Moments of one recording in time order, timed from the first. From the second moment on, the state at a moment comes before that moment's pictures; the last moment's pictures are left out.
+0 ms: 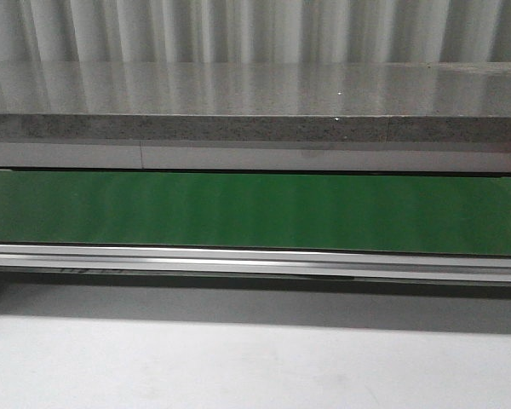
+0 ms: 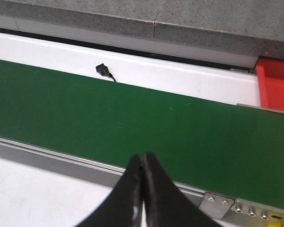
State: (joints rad) left arm -0.17 0.47 -0.49 -0.17 0.49 0.14; right arm 0.00 0.37 -0.49 0.24 0.60 -0.26
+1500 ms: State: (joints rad) left arm 0.24 1.45 -1.12 -0.15 0.94 -0.05; right arm 0.00 0.31 -0.47 0.24 0.60 -0.26
